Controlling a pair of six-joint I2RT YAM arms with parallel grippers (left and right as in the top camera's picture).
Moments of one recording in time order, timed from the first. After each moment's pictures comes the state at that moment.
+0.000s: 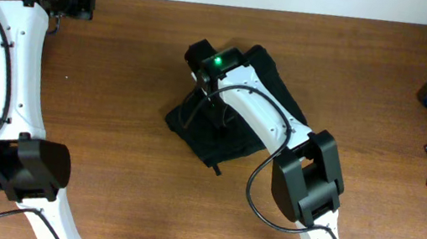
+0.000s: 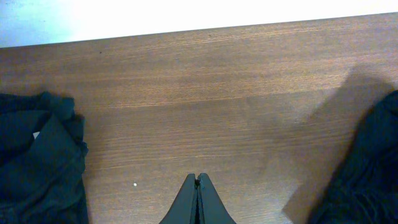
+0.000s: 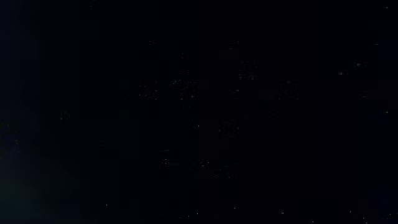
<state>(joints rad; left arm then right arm) 0.11 2.10 2.37 -1.21 0.13 0.16 0.60 2.30 2.03 -1.30 0.24 -0.10</state>
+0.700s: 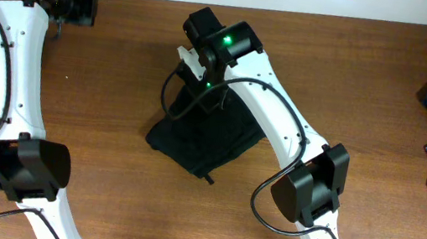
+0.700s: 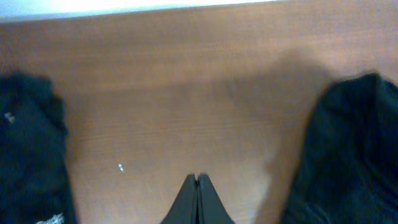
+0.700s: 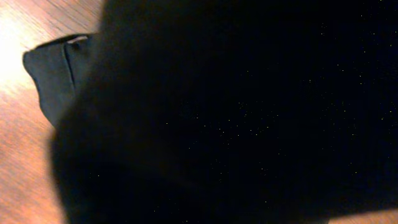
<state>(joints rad) 0.11 2.10 2.37 -1.30 0.17 0.16 0.60 2.30 2.36 -1.47 -0.02 -0.17</state>
